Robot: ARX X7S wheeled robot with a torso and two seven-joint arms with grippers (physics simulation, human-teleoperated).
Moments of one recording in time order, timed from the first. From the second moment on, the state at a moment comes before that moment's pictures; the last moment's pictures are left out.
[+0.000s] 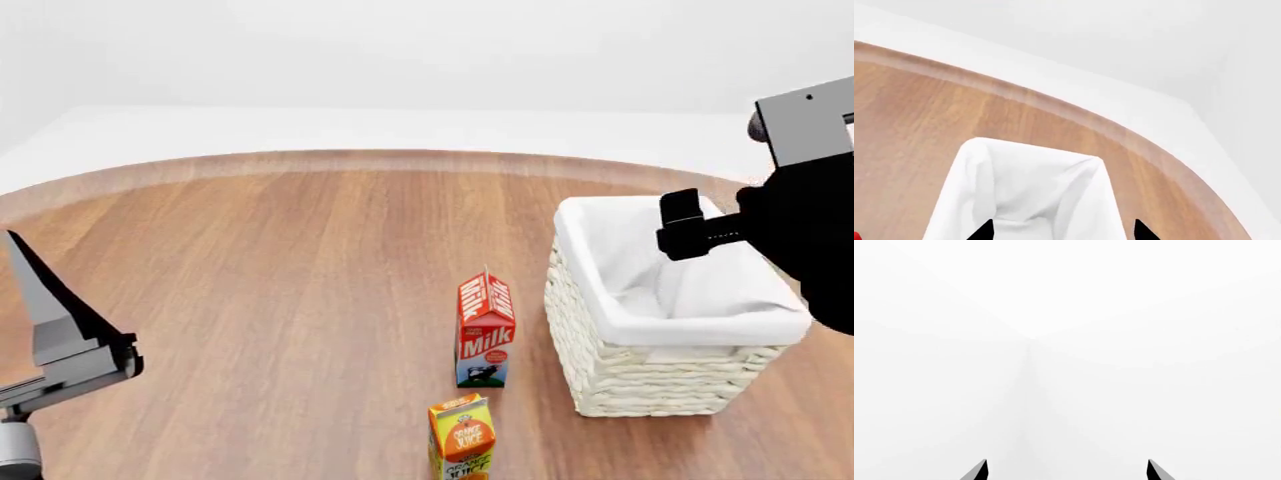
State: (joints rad) left arm 0.17 -0.44 -0.09 0.79 -0.06 0.03 -0.60; right arm 1.19 0.92 -0.62 -0.11 1.26 1.12 0.61
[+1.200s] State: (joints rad) left arm 0.19 -0.45 -0.11 0.81 -0.06 0.03 -0.62; right arm 1.22 0.81 -0.71 -0.99 2.07 1.03 1.30
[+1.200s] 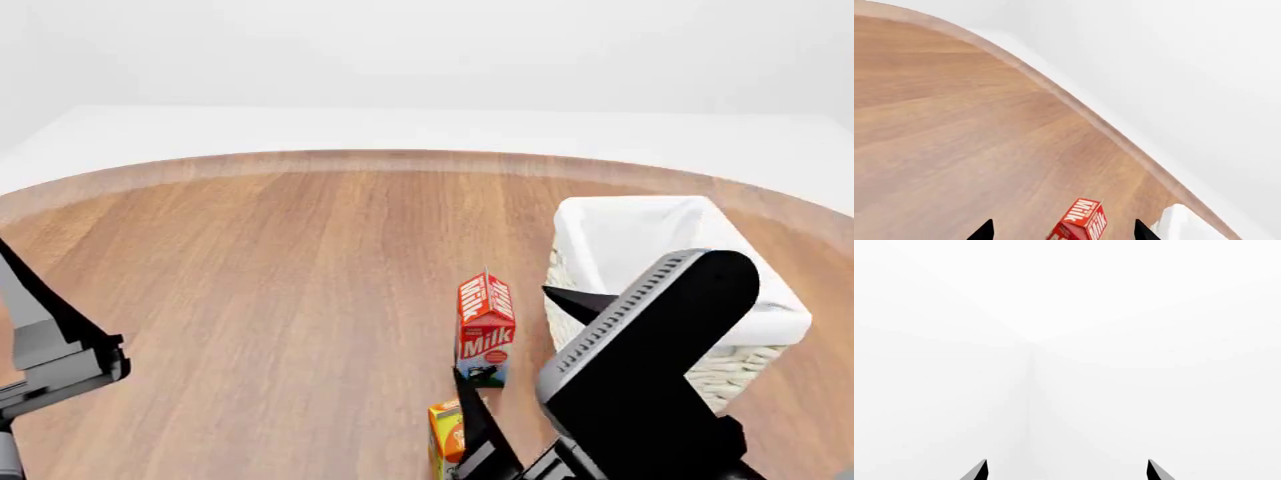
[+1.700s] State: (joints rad) left arm 0.19 -0.45 -0.12 0.80 -0.08 0.03 -0.62; right arm 0.97 0.60 -0.86 -0.96 1.87 1.05 1.35
